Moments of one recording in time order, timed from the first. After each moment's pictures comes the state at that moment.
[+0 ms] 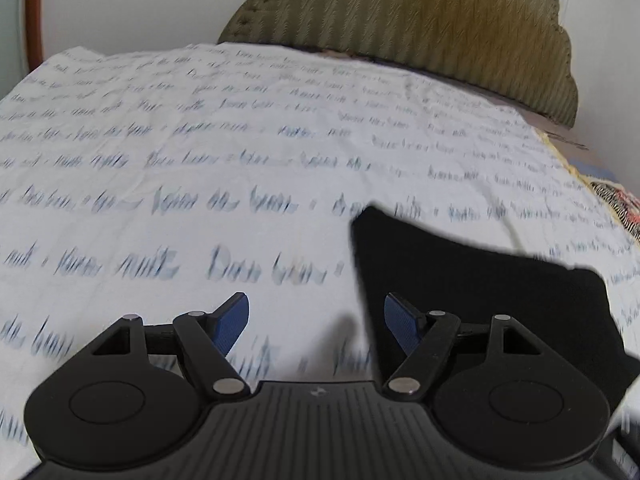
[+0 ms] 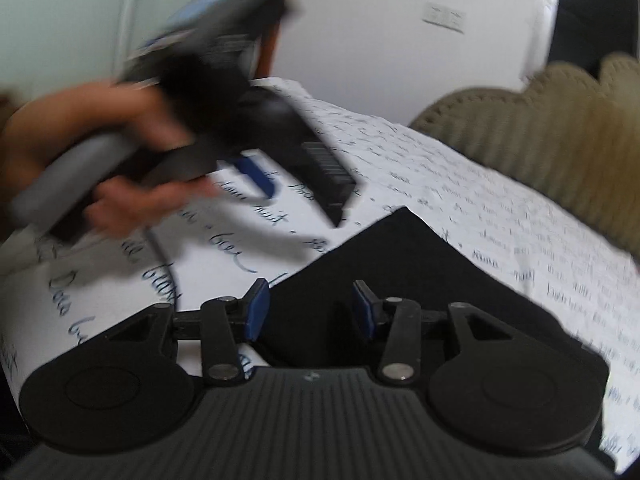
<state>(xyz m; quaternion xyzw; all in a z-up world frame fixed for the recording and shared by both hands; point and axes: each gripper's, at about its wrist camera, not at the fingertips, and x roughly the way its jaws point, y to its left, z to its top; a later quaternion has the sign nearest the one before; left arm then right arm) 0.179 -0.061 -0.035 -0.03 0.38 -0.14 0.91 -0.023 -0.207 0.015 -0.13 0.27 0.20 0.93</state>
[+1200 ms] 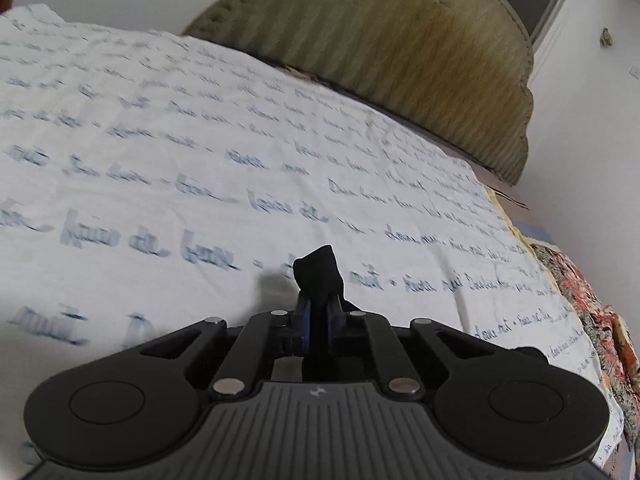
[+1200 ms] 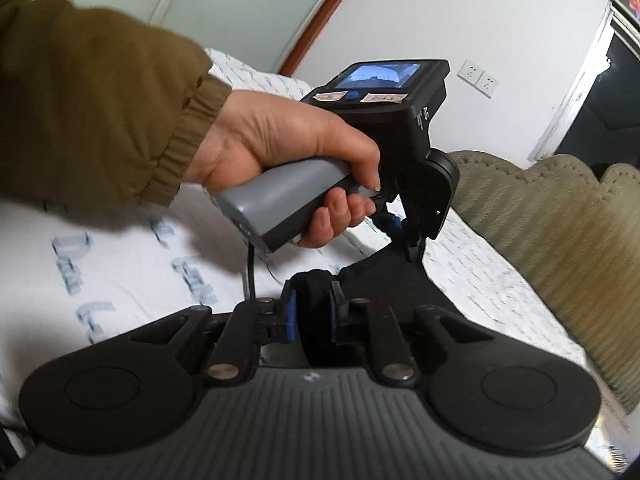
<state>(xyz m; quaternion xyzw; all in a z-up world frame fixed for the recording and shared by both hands) 0.231 -0.045 -0.047 -0.15 0.36 -0.22 0.89 -0.041 -0.143 0.011 -0.26 0.22 0.19 0.92</state>
